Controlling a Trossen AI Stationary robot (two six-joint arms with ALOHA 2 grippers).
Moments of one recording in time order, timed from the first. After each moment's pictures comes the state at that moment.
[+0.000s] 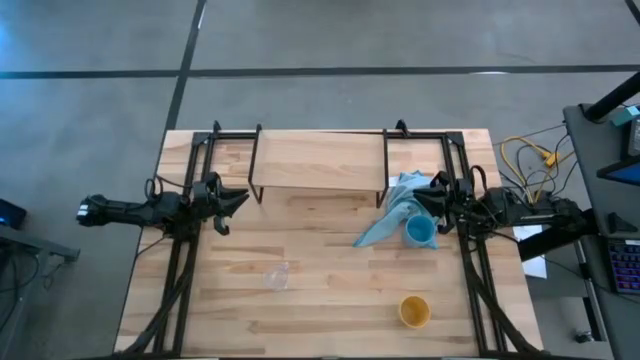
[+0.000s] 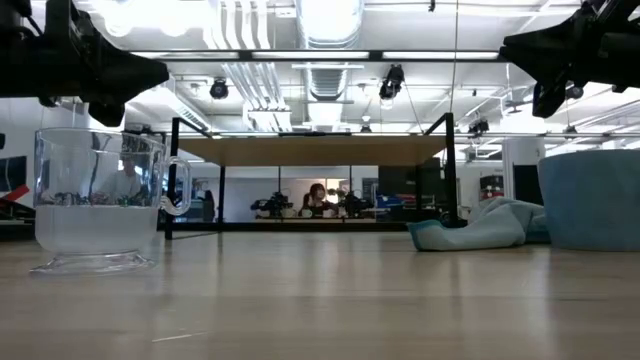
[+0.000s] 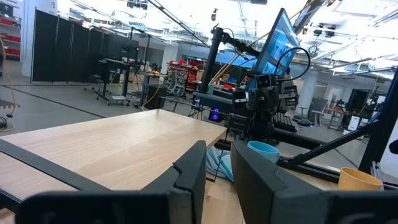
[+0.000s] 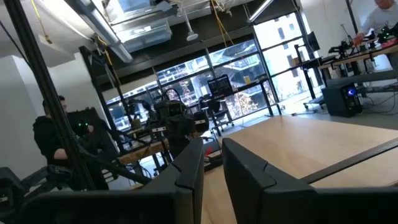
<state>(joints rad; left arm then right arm) -0.11 0.08 0.01 0.22 -0.42 -0.15 0.07 0.03 0.01 0.30 0.25 0.28</state>
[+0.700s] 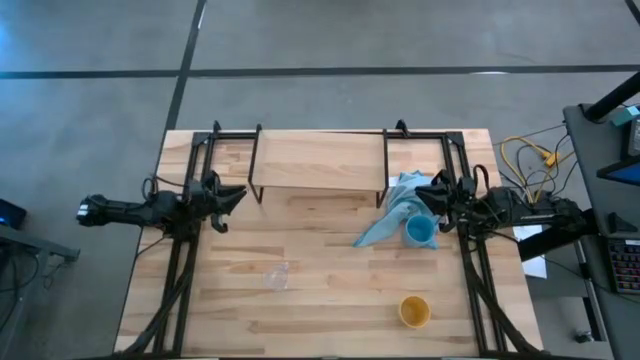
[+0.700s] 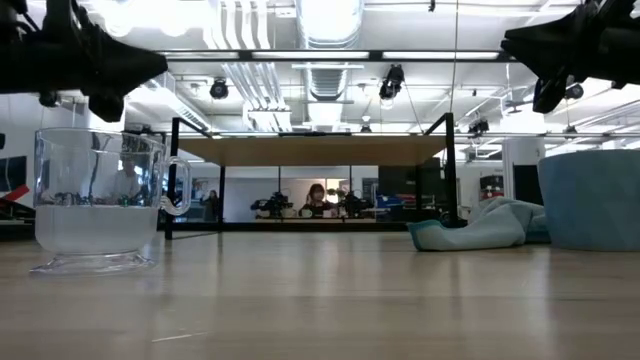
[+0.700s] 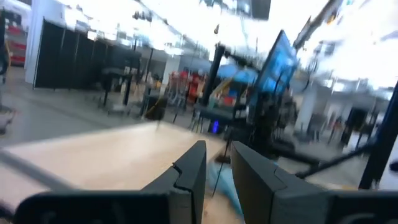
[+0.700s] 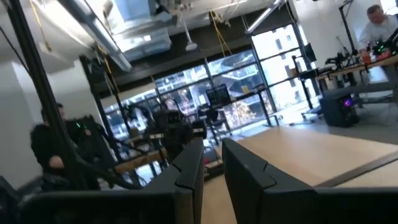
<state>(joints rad) -0.11 0.08 0.01 0.31 -0.44 -0.15 0.07 0.03 0.01 0.35 0.26 0.29</state>
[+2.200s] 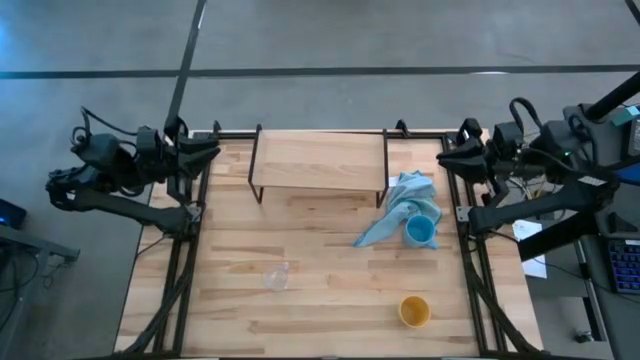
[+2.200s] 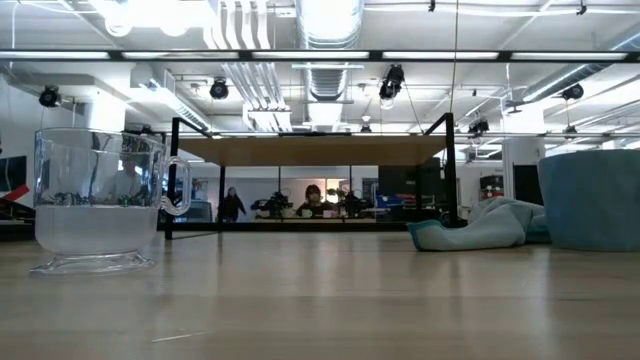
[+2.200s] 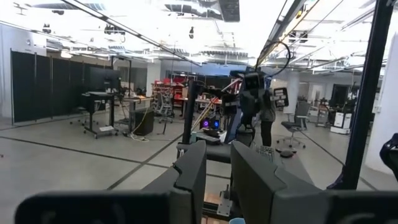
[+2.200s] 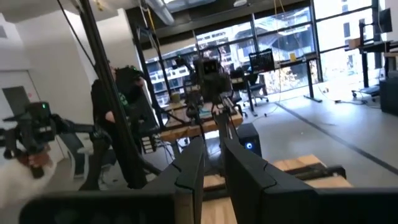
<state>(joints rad) -0.11 0.67 1.07 -0.20 -0.35 -0.01 0.07 0.74 1.24 -0.35 0.02 0.23</state>
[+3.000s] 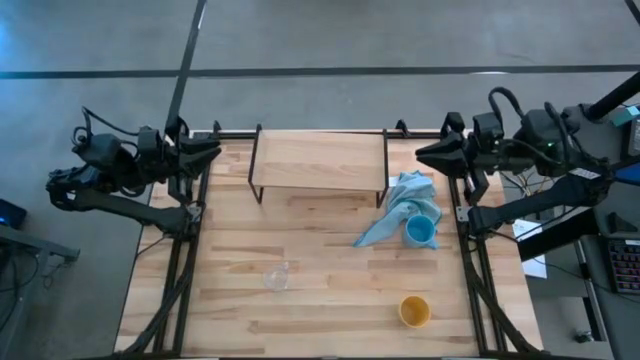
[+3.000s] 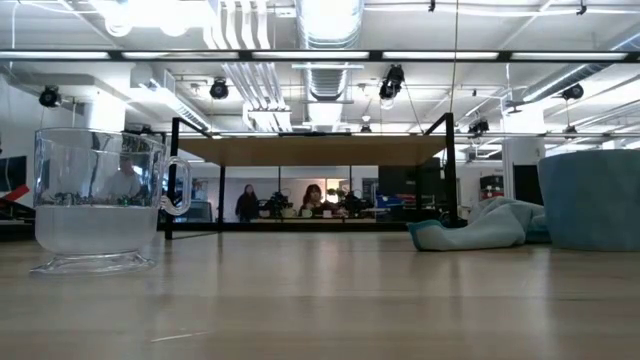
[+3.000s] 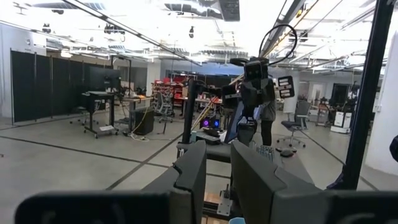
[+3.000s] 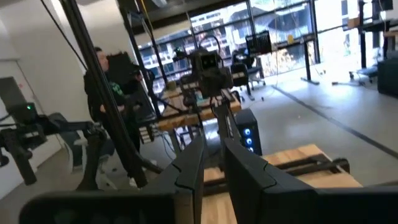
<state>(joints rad) -0.11 0.68 1.07 -0.19 -0.35 -0.01 0.07 0.94 1.45 -0.44 0.03 0.26</state>
